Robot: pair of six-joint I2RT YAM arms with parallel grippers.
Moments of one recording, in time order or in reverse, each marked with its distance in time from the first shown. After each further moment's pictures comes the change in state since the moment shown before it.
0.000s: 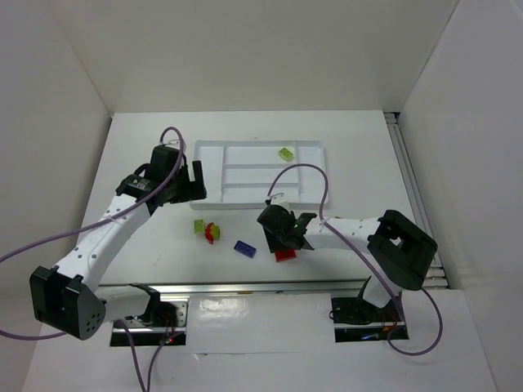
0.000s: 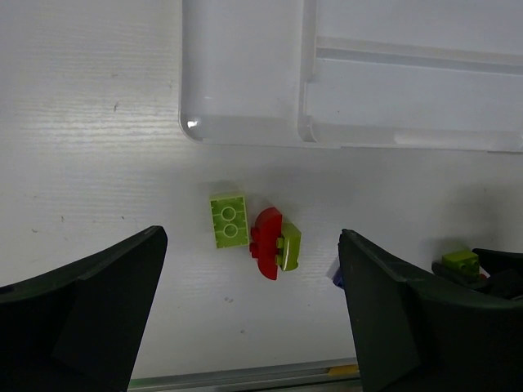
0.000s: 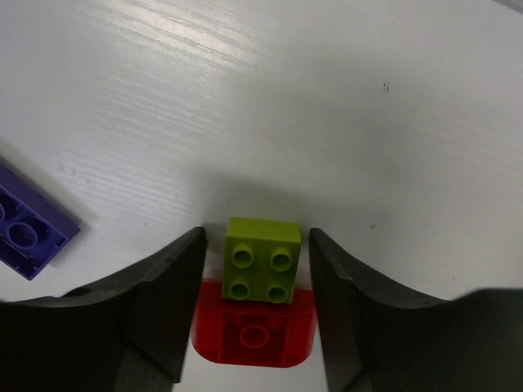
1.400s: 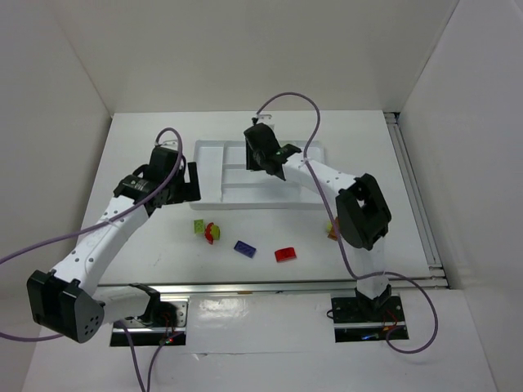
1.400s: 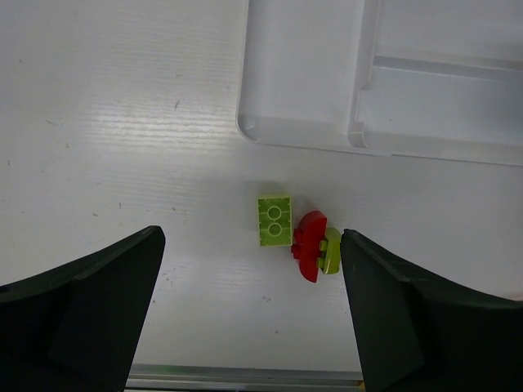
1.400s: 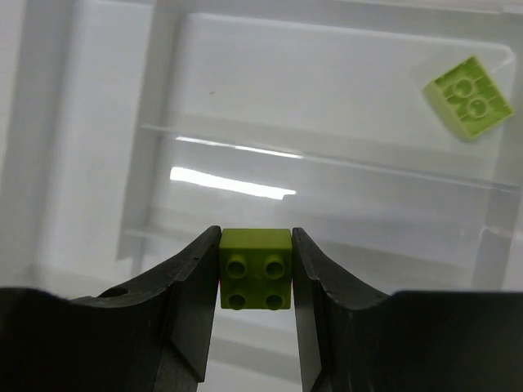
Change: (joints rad) left arm -0.013 -0.021 0.011 -0.057 -0.132 0.024; right arm -0.258 0.395 0.806 0.006 -0.038 -0.120
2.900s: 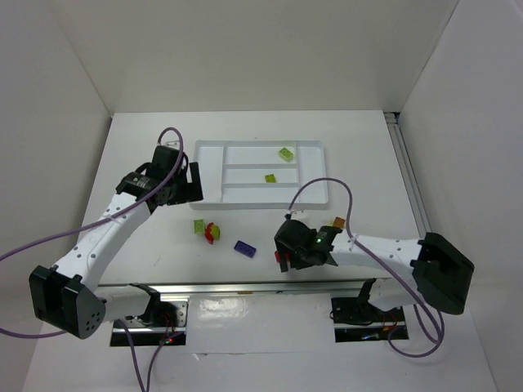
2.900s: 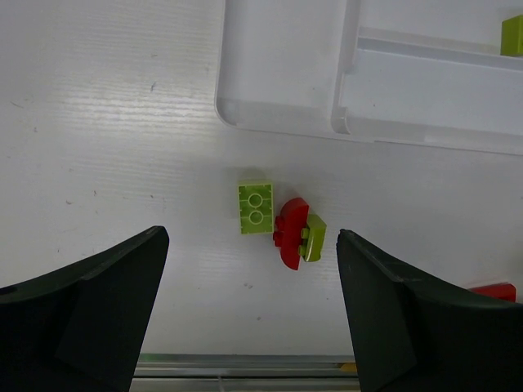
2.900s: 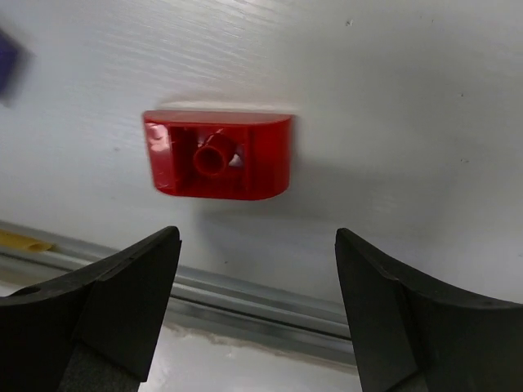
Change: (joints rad) left arm -0.007 0.031 0.022 -0.034 0.044 -0.049; right arm 0.313 -0.713 -0.967 -0.213 -0.064 0.317
